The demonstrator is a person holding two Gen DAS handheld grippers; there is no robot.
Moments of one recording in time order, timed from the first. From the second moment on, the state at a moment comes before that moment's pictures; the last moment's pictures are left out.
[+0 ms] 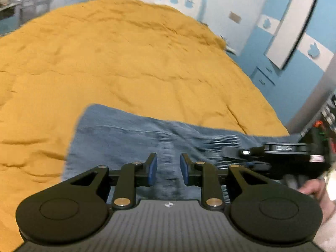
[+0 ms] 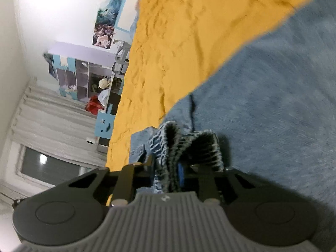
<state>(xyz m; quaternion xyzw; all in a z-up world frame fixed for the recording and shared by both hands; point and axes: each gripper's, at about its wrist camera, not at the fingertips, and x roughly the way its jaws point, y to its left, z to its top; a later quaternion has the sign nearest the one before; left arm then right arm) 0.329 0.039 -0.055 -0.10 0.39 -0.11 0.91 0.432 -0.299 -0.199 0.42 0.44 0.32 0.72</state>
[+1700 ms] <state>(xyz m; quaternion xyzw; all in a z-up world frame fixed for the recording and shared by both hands) 0.378 -0.036 -0.108 -0.09 0.44 -0.17 0.87 0.418 -0.571 0.006 0.19 0.41 0.11 0.88</state>
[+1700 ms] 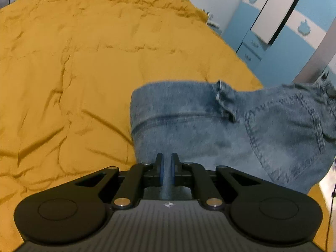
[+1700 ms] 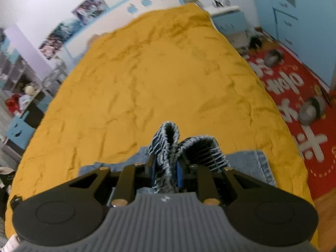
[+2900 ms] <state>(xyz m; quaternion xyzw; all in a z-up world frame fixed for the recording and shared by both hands) 0.475 -0.101 -0.138 -0.04 0.44 -0.15 0.88 0.419 -0.649 -0.148 0.25 0.46 -0.04 0.85</state>
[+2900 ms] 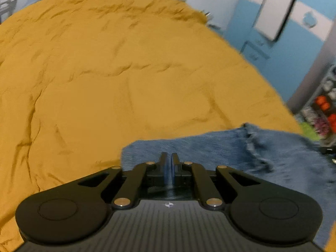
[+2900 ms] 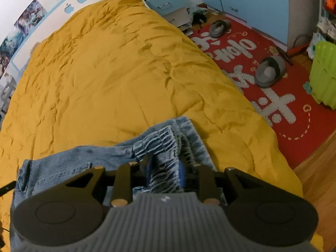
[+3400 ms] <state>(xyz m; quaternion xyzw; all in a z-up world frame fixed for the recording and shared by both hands) 0.445 -0.108 -0.102 0.05 0.42 -0.14 0.90 0.385 -0.641 -0.104 0.15 0.41 -0.08 0.90</state>
